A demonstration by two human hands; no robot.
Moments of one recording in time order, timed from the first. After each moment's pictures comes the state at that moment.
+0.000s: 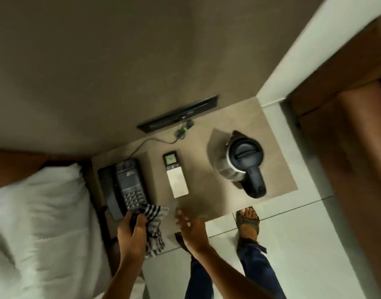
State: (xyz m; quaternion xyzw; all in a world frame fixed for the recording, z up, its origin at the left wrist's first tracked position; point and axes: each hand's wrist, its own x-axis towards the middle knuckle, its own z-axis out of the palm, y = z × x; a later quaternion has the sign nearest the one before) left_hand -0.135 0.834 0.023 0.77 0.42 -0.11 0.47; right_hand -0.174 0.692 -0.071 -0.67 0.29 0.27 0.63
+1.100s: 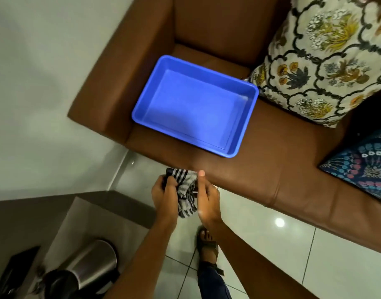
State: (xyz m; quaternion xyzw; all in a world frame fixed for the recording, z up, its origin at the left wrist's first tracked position) left_hand -0.070 0.203 0.049 0.76 0.08 -0.35 0.54; right_hand -0.162 0.160 0.009 -0.46 0.57 -0.18 0.66
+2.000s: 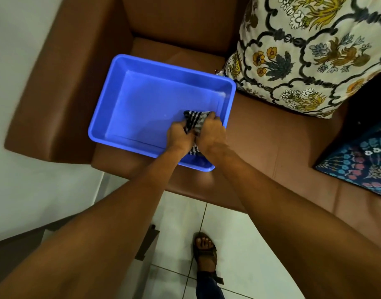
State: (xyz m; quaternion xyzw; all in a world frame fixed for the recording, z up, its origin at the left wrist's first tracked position) left_hand -0.031 -0.040 -0.031 0.84 -0.27 -0.39 0.28; right_hand -0.117 -0.093 -0.014 -0.71 0.60 0.04 0.37
